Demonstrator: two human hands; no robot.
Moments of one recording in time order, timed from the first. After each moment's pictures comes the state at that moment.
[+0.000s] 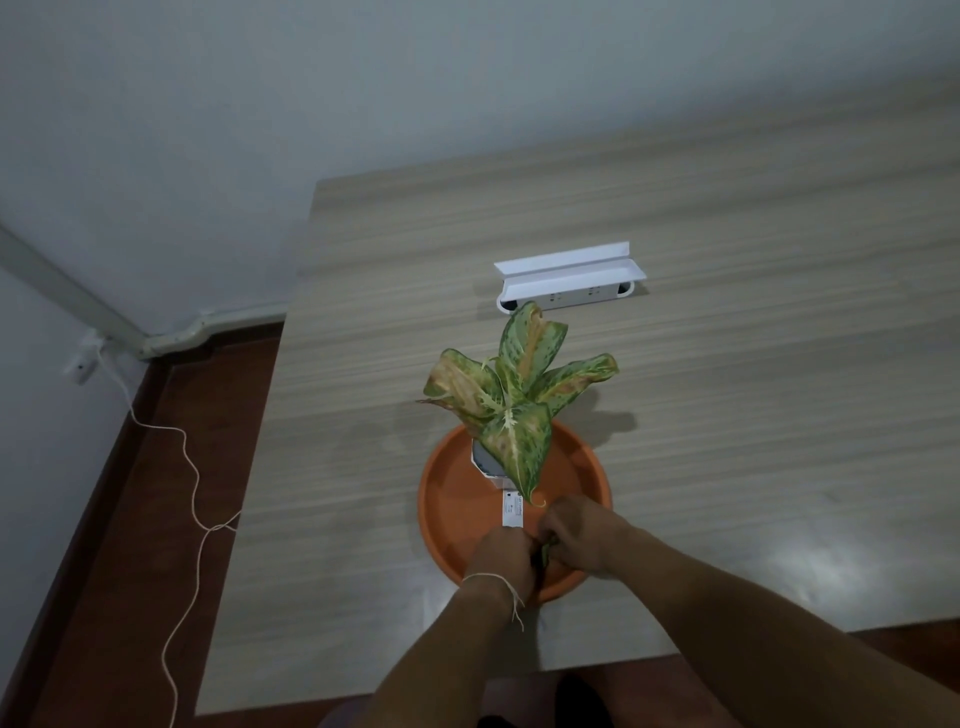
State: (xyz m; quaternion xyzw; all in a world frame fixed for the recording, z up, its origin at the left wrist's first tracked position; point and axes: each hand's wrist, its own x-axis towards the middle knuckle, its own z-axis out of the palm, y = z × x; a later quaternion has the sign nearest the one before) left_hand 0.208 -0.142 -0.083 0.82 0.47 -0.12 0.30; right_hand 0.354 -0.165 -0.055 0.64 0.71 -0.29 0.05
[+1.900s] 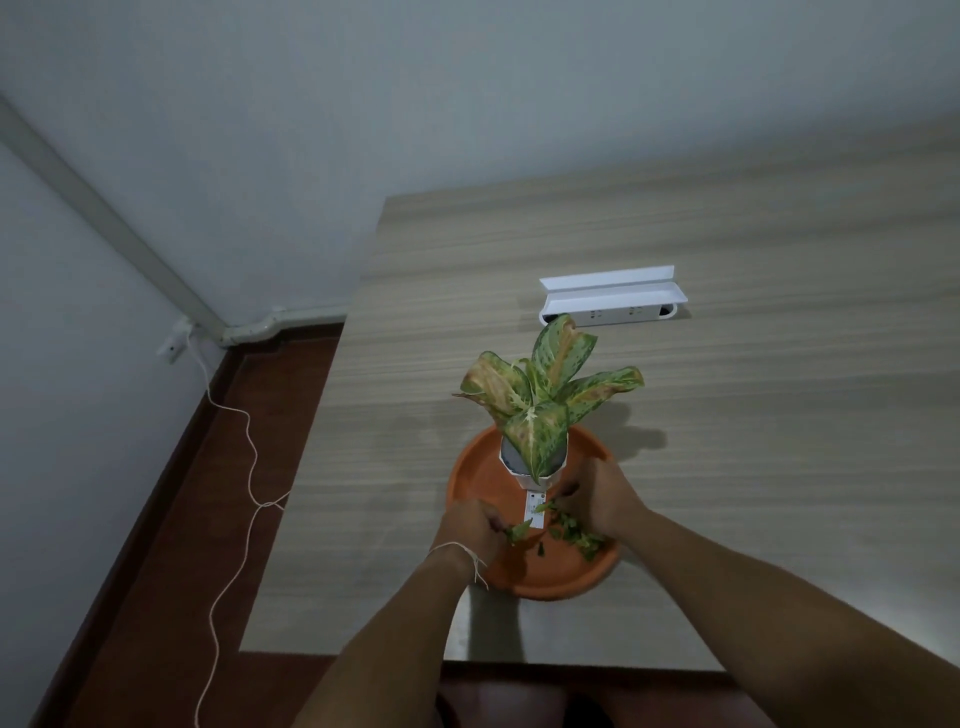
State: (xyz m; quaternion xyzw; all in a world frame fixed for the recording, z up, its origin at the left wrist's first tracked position) left_hand 0.162 -0.121 -0.036 0.71 0.60 0.01 0.36; right_hand 0.368 -0.145 -0.050 0.74 0.56 -0.34 -0.15
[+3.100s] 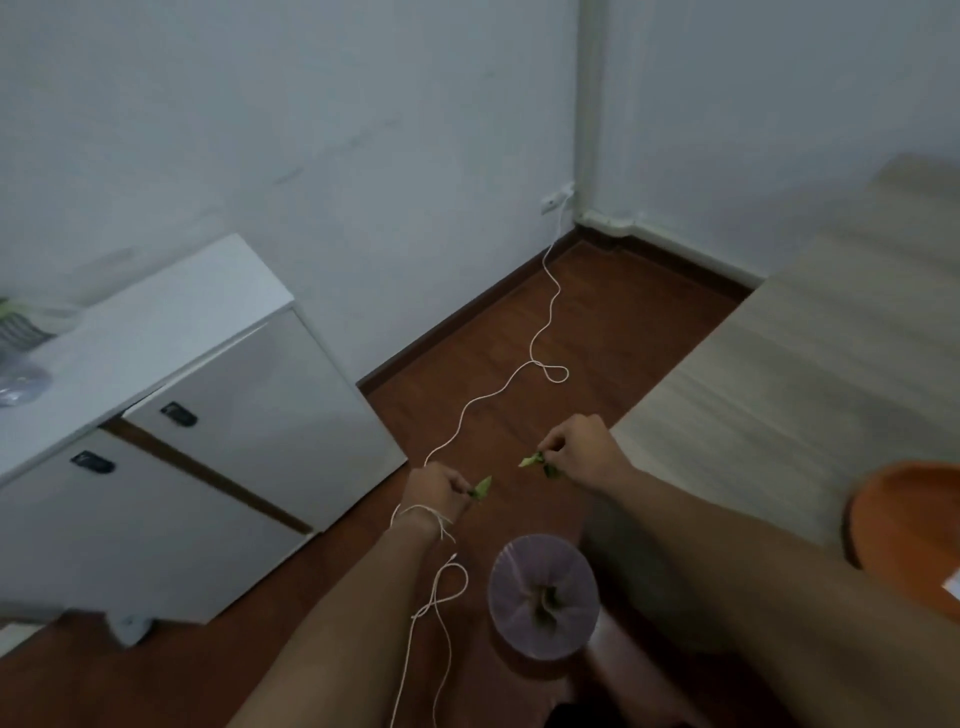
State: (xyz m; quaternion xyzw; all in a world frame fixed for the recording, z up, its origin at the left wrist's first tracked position) left_hand -0.293 -0.340 -0.010 0.37 0.88 0.15 0.27; right_hand -0.125 -0.188 -0.009 0.42 0.83 -0.36 -0.05
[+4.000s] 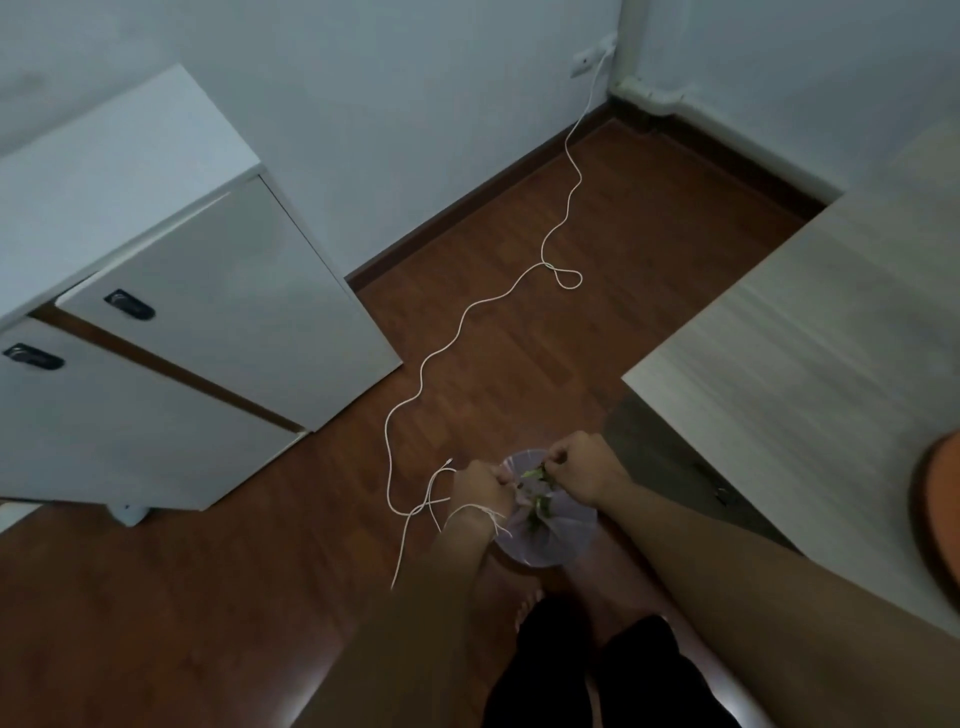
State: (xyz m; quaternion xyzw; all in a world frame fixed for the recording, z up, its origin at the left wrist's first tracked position) left_hand -0.253 -0.361 -0.139 0.26 0.87 0.18 0.39; right_hand -0.133 -0.239 -0.149 0.42 0.81 -0.39 0.09
